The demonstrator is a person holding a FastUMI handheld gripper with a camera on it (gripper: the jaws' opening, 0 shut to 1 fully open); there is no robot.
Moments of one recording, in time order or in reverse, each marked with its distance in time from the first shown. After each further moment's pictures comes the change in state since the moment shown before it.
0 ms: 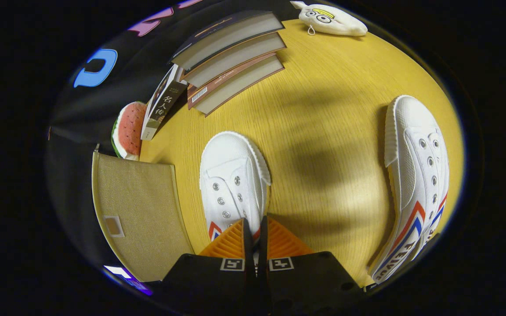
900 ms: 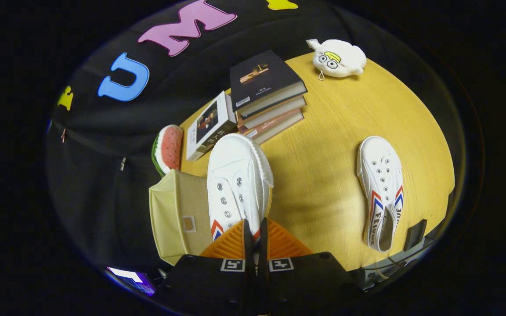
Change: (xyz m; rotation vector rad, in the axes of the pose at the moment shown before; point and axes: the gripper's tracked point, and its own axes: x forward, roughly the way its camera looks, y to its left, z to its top) arm -0.143 0.094 0.022 -0.020 -0.194 0.083
